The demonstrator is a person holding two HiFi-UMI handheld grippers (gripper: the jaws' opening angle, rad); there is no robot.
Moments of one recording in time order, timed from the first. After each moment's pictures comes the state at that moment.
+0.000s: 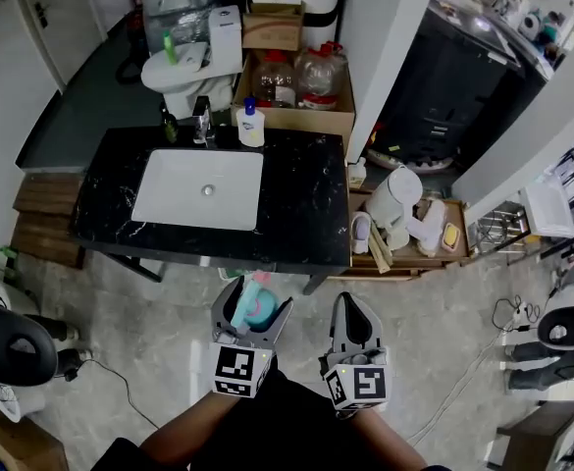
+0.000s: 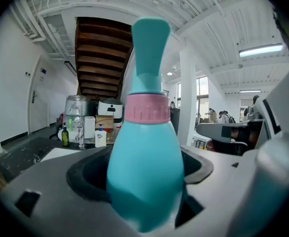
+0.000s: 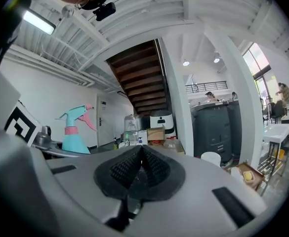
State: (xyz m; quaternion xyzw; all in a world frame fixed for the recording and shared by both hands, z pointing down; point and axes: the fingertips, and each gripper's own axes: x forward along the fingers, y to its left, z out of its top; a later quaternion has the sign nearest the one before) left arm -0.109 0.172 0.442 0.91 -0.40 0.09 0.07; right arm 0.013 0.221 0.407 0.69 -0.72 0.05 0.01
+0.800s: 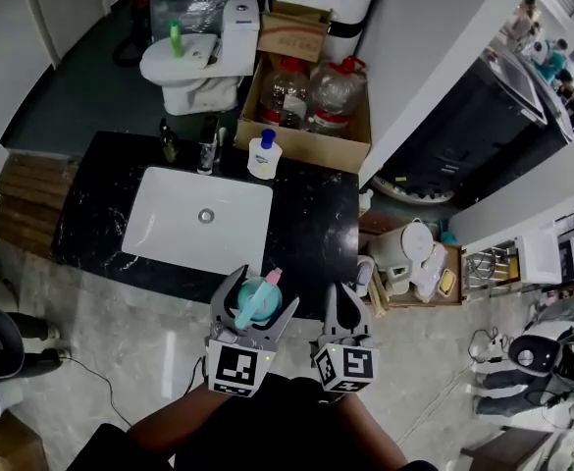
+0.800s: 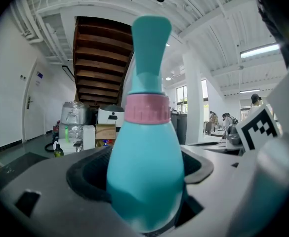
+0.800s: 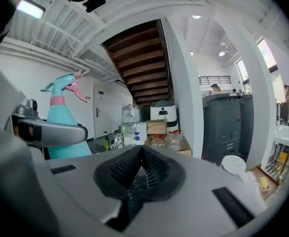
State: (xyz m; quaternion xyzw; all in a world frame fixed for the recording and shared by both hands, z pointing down) left arm -0.111 -0.003 0.406 0.91 -0.40 0.06 0.04; right arm 0.008 0.017 0.436 0.69 -0.72 0.09 0.05
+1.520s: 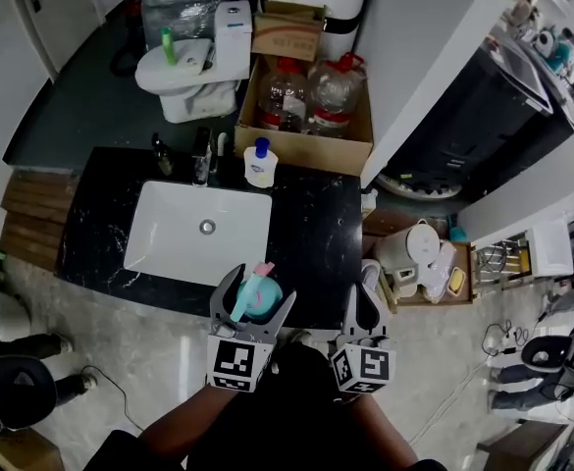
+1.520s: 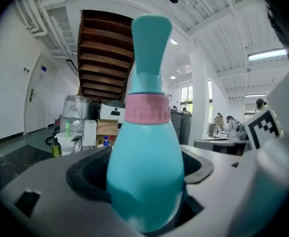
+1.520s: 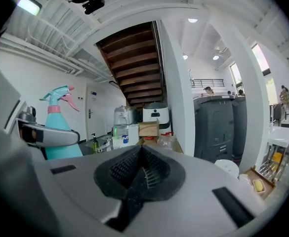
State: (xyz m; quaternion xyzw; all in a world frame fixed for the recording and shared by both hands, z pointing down) left arm -0.101 -0.043 0.424 0.91 -0.41 0.06 0.08; right arm 0.056 0.001 0.436 0.72 -0.69 0.09 0.04
